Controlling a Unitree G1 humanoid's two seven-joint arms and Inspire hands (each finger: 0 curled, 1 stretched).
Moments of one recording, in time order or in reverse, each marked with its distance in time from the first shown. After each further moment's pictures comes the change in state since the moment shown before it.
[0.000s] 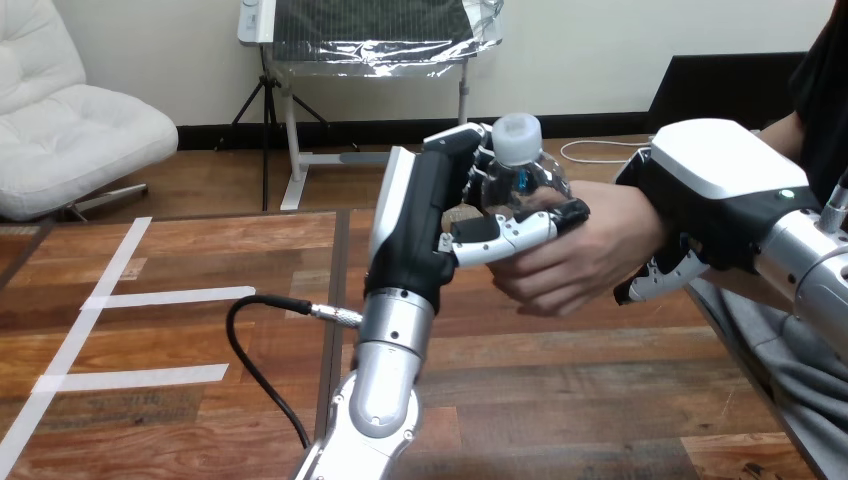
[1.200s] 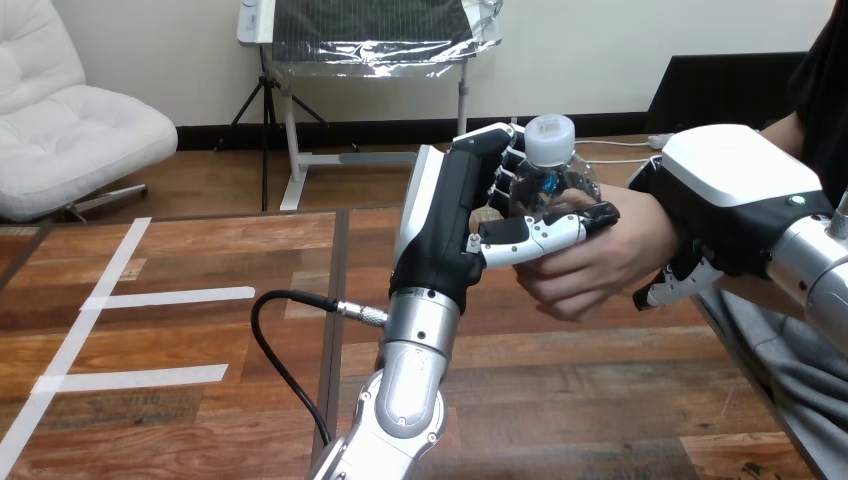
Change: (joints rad) left arm -0.033 -0.010 -0.063 0.030 0.001 -0.001 0.043; right arm 0.022 -0.012 -0.022 0.000 -0.067 -0.021 0.007
